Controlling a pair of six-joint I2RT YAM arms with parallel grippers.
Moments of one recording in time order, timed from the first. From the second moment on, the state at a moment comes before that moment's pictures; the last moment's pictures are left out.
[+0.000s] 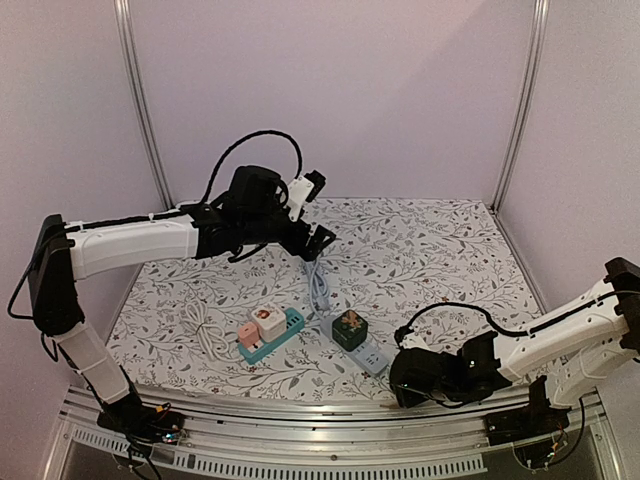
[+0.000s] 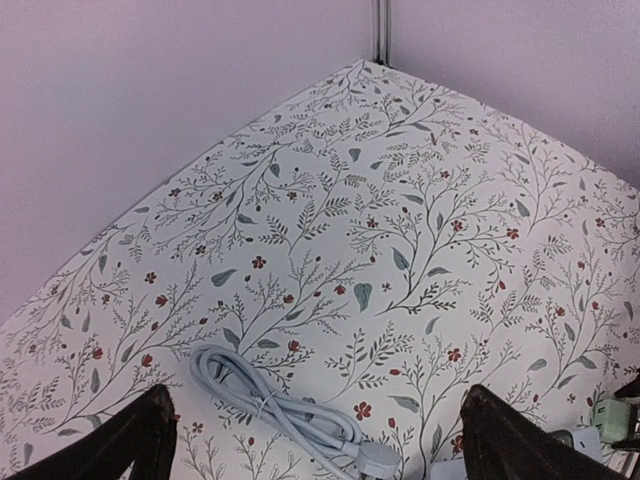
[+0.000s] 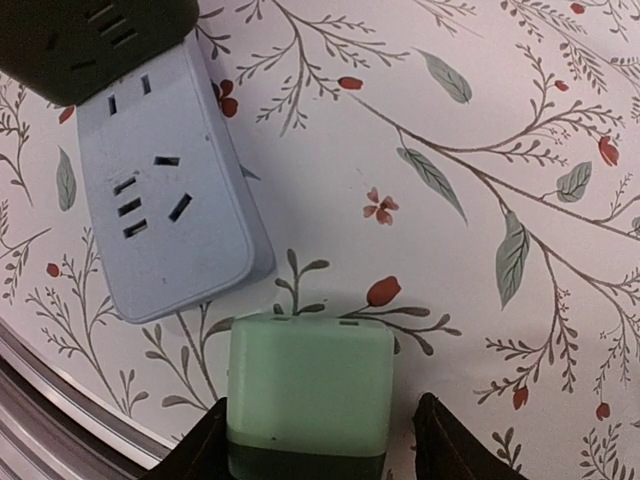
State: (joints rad) left arm -0.79 1.67 1.29 -0.09 -0.03 0.07; right arm 1.37 1.46 0.60 -0.33 0.41 0.97
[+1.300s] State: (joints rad) left arm -0.74 1.69 1.43 -0.18 0.51 -0.16; right arm 1.38 1.15 0.58 -0.30 0.73 0.70
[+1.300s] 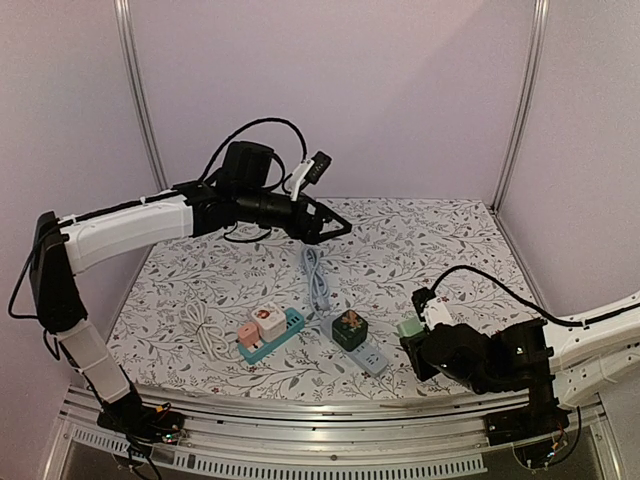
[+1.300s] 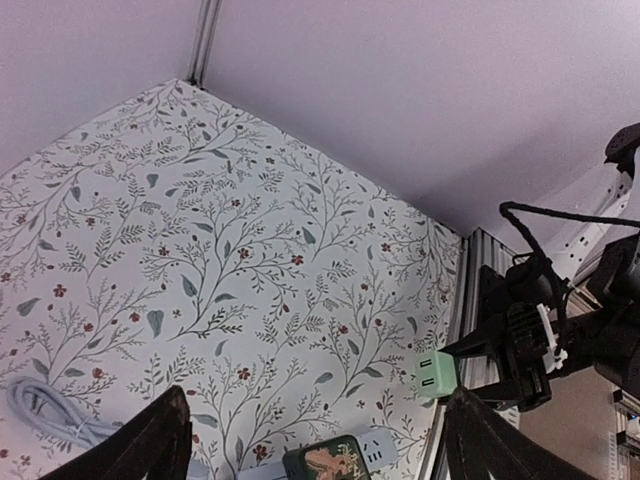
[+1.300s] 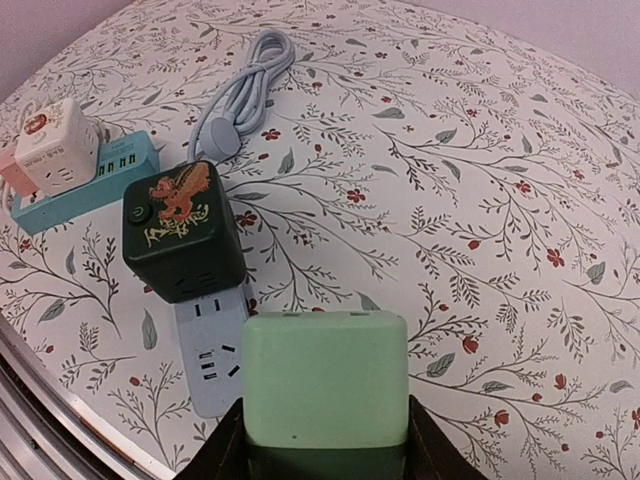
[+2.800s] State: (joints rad) left arm -0.92 2.00 1.71 -0.39 0.90 -0.24; right arm 1.38 1.01 0.48 0.25 0.85 -0.12
